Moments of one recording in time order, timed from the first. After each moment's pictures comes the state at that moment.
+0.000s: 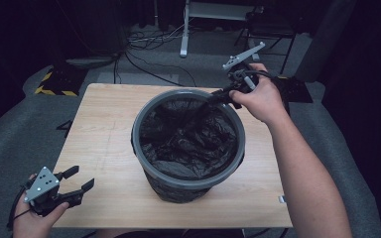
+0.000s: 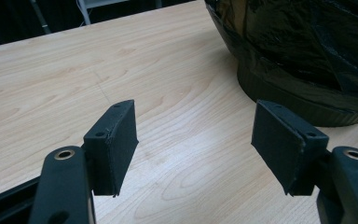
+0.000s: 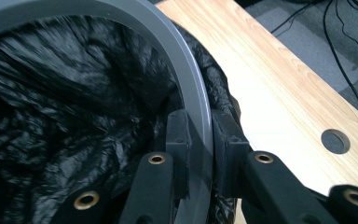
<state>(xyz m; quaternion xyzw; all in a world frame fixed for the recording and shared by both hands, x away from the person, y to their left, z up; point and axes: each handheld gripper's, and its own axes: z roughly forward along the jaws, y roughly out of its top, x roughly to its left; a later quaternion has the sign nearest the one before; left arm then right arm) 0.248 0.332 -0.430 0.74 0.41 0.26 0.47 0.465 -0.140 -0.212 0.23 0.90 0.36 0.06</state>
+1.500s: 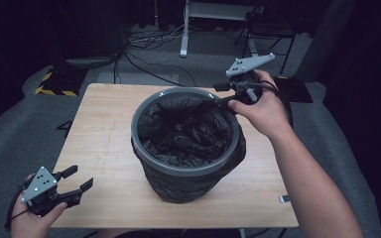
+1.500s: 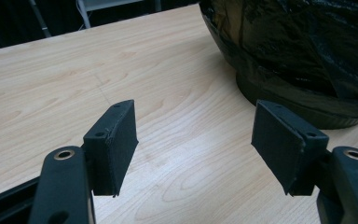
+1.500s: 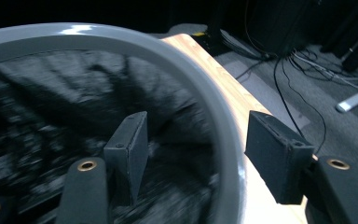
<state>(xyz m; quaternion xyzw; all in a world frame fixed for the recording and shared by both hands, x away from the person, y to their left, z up) 0.247 0.335 -0.426 0.74 0.41 0.26 0.47 0.429 -0.140 -0.209 0.21 0.87 0.42 0.16</state>
